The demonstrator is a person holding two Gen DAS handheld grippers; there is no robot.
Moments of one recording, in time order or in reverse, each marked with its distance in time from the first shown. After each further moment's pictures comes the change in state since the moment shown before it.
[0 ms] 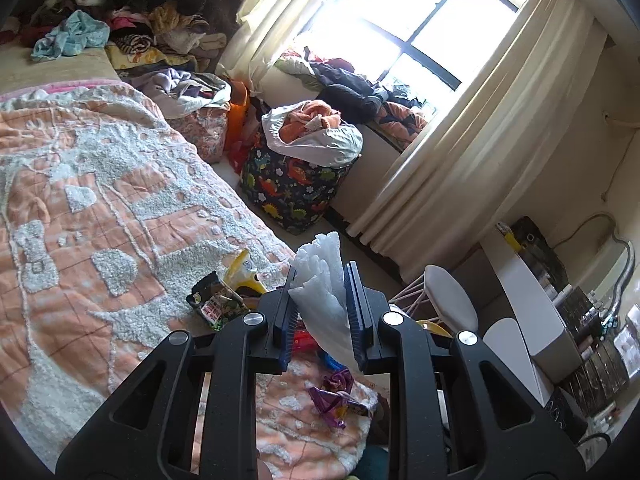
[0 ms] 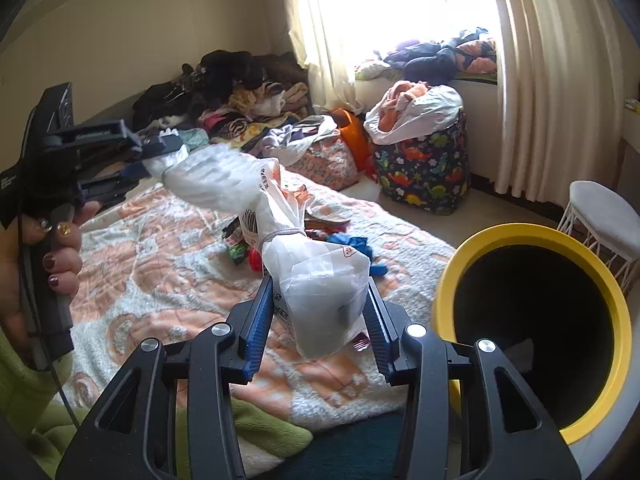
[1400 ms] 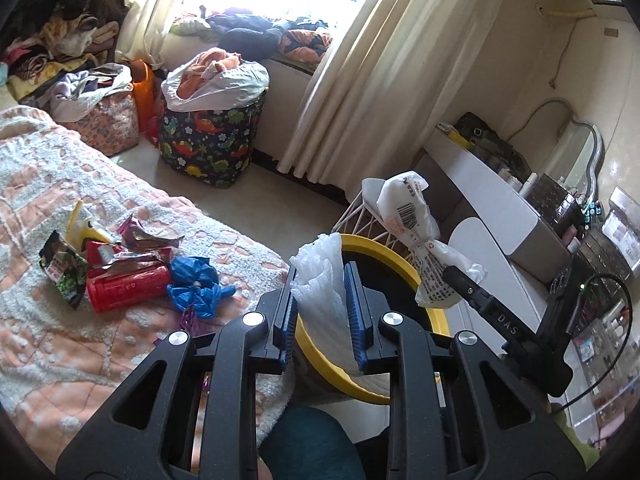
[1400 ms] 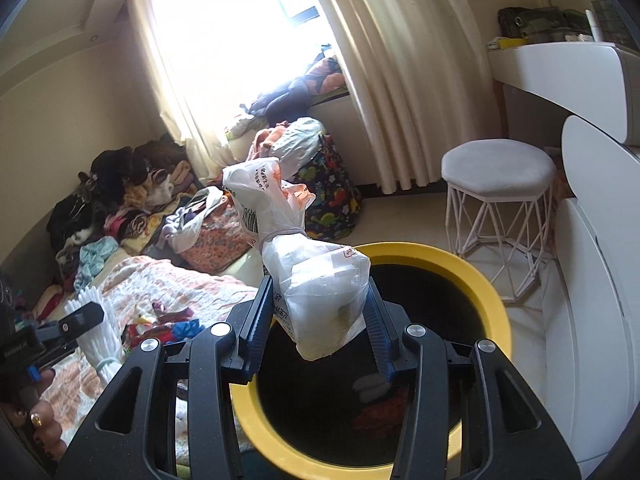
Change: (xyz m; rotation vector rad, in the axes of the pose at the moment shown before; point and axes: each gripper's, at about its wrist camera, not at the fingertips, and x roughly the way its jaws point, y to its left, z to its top) left arm 0.066 -0.129 -0.085 0.277 0.214 -0.156; right arm -0.061 -0.171 -0.005 0.383 -0.178 -0.268
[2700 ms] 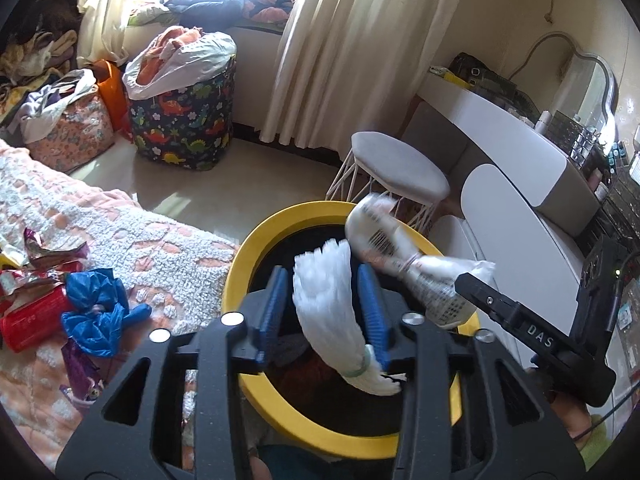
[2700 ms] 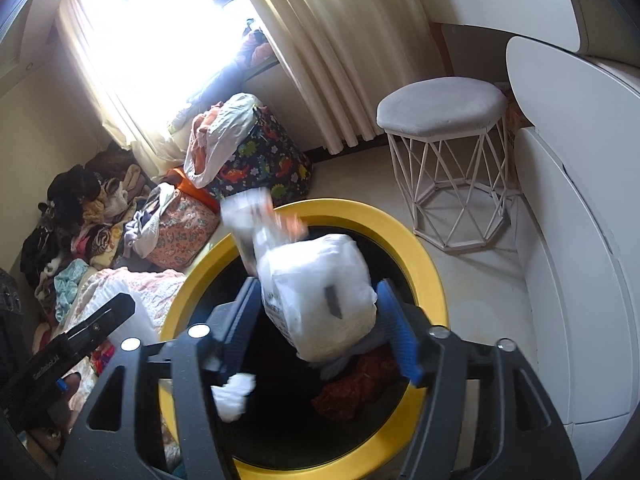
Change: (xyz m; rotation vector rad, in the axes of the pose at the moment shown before) left arm 0.116 -0.046 -0.009 0.126 0.120 0.034; right arm 0.028 -0.070 -0.016 0.188 0.111 -0.114
